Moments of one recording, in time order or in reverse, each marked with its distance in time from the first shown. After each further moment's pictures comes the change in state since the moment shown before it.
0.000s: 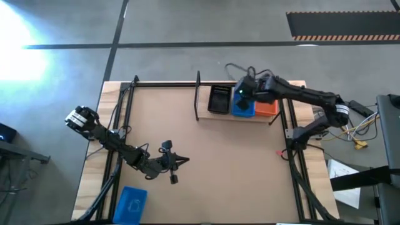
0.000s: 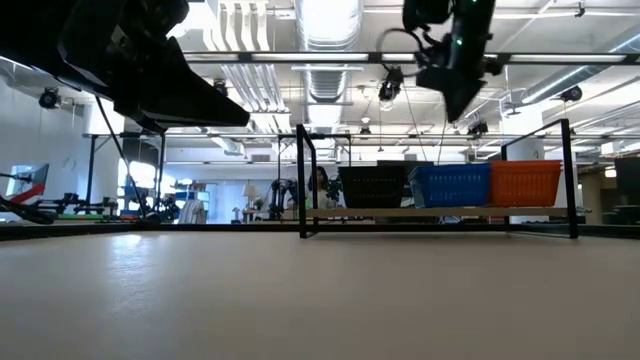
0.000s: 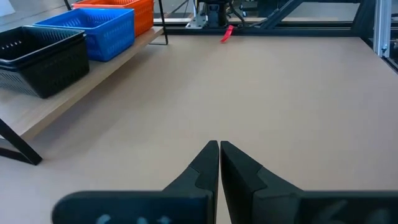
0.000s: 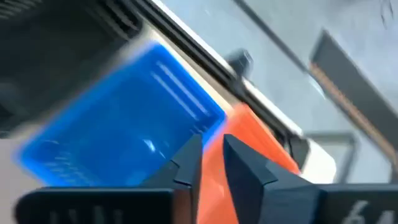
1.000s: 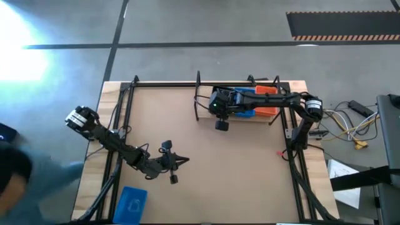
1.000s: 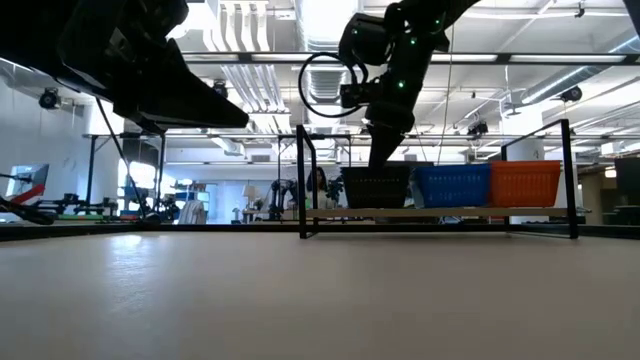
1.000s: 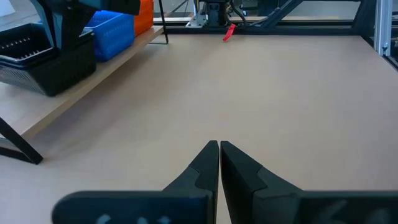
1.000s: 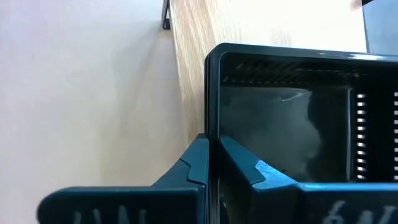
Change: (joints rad) left arm 0.000 0.000 -0.002 -0.002 0.000 0.000; right arm 0.106 0.317 0.005 0.418 -0.393 -0.497
